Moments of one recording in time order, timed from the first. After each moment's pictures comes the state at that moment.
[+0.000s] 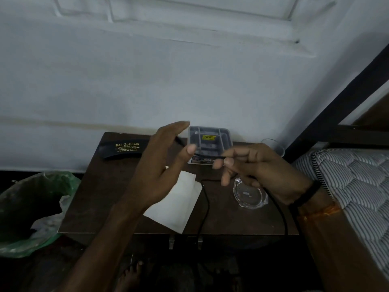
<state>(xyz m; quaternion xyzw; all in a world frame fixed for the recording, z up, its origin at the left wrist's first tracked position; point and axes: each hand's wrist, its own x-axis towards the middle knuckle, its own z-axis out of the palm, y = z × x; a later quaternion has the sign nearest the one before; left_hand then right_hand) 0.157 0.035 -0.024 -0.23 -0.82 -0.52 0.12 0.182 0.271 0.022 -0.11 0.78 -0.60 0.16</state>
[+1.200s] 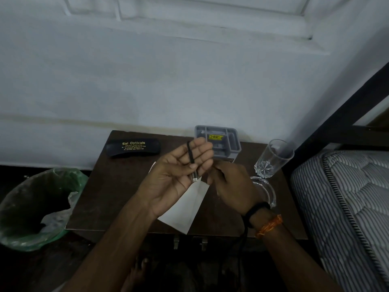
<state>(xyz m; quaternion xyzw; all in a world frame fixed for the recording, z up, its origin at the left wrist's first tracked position) 0.148 0.048 -0.057 -0.11 -0.28 -0.91 -0.27 0.173 0.219 -0.050 -0.09 0.93 -0.35 -0.05</state>
